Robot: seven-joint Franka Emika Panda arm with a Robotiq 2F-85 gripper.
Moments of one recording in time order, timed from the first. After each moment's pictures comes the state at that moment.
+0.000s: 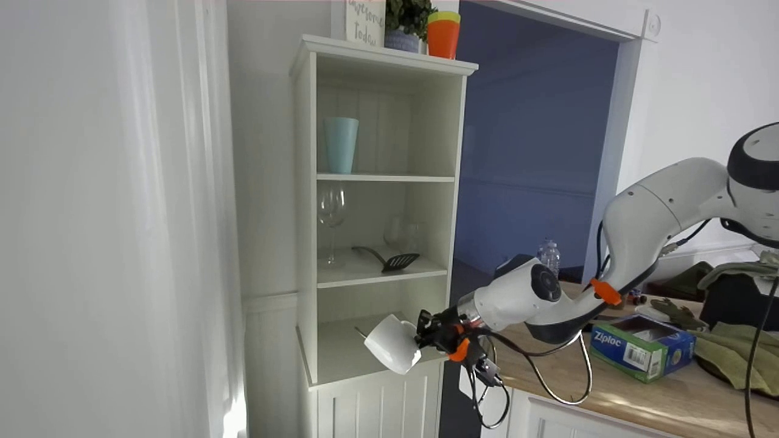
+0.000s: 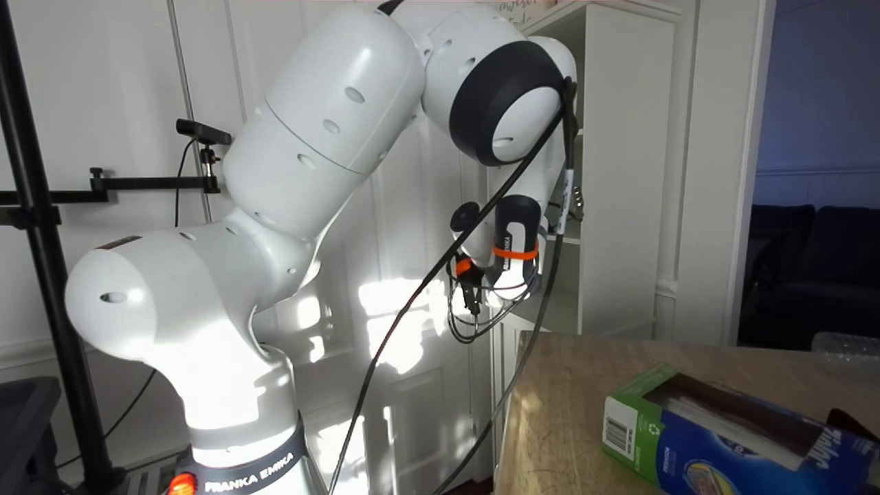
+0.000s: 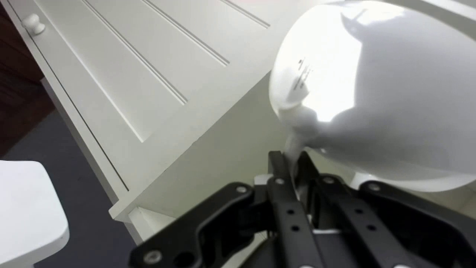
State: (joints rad) arm -0.88 0.80 1.10 -2.11 -2.40 2.79 2.71
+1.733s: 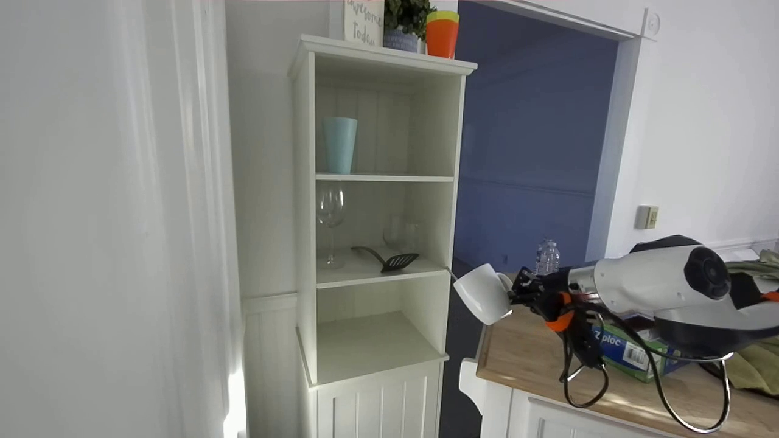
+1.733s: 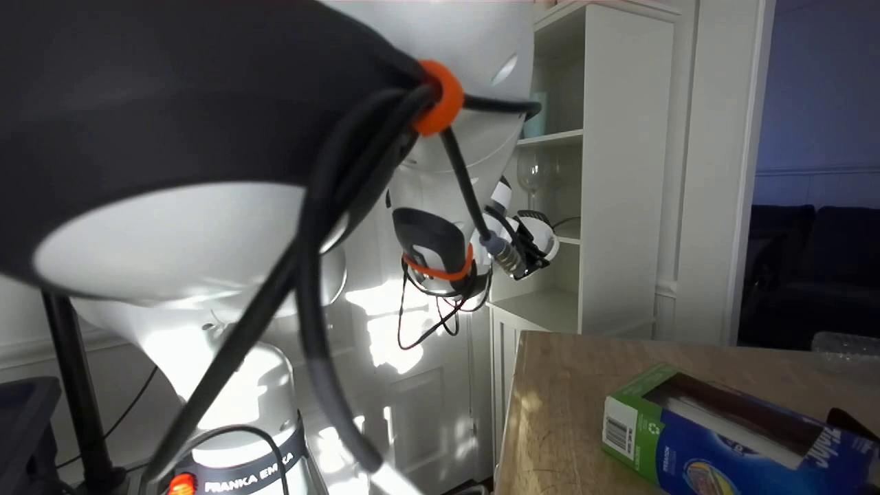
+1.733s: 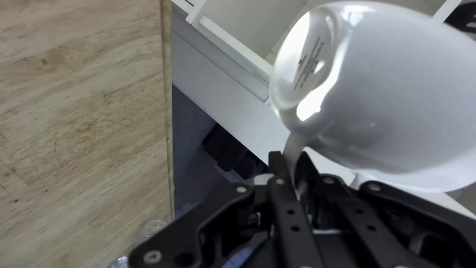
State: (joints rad) arm -1.90 1.10 1.79 -2.75 -2.46 2.38 2.59
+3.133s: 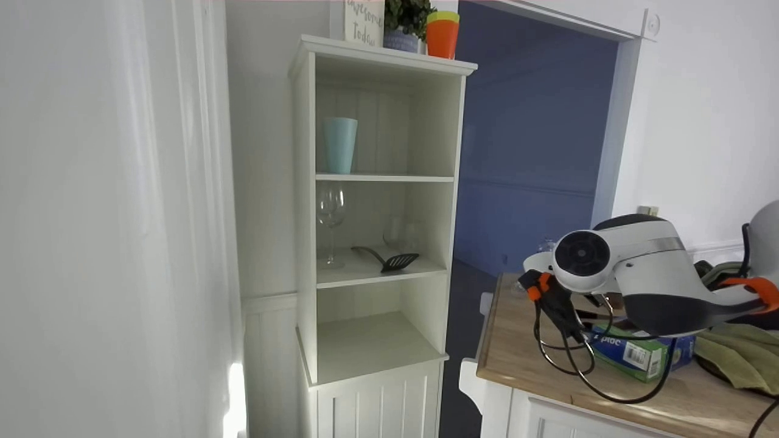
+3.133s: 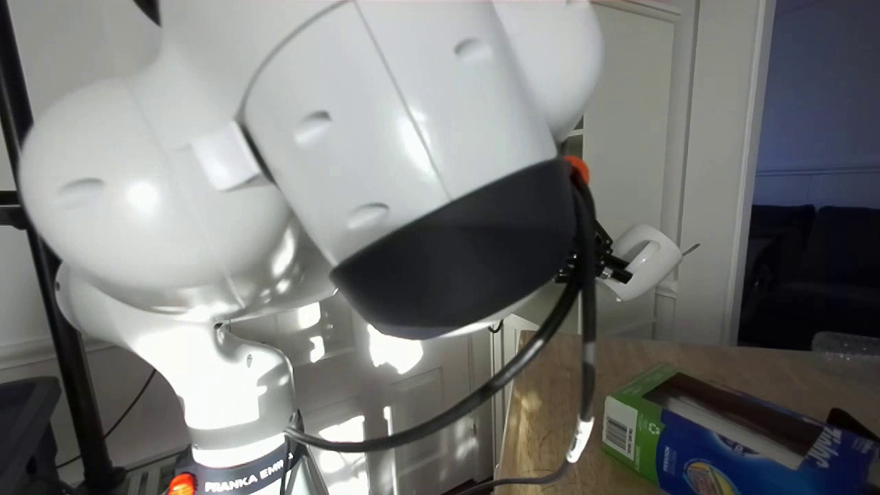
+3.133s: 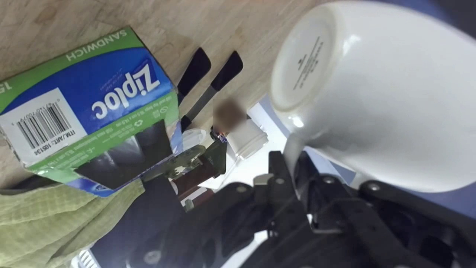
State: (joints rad) arm -1.63 1.23 1.86 -2.67 -2.19 1.19 2.71
